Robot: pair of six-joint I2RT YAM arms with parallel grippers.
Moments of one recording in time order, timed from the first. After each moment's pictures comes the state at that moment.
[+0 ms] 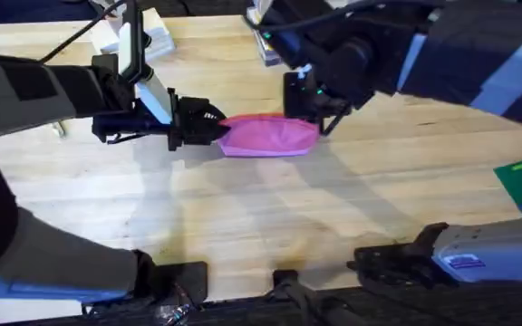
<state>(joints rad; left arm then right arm) 0.09 1.72 0.88 -0.62 1.18 1.41 0.70 1.56 1.27 -0.97 0.36 0.75</state>
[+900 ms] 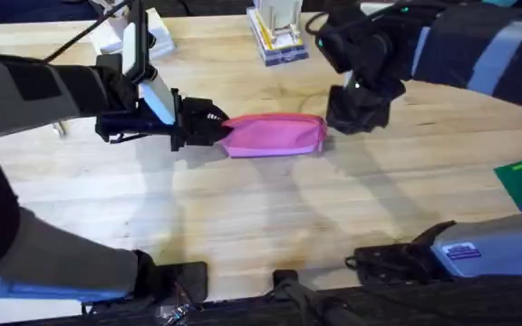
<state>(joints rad) 0.07 1.72 0.88 -0.62 1.19 1.41 0.42 1.58 1.13 -1.04 0.28 0.75</state>
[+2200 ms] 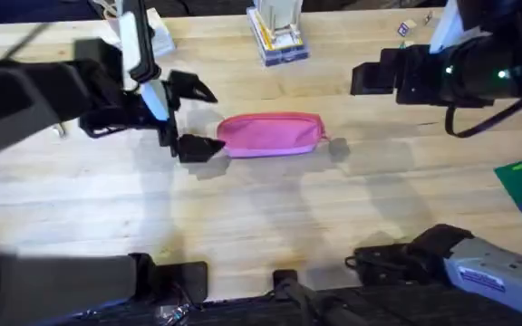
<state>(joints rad) 0.08 1.58 0.88 -0.62 1.00 1.38 0.41 1.10 1.19 -1.14 0.37 0.47</state>
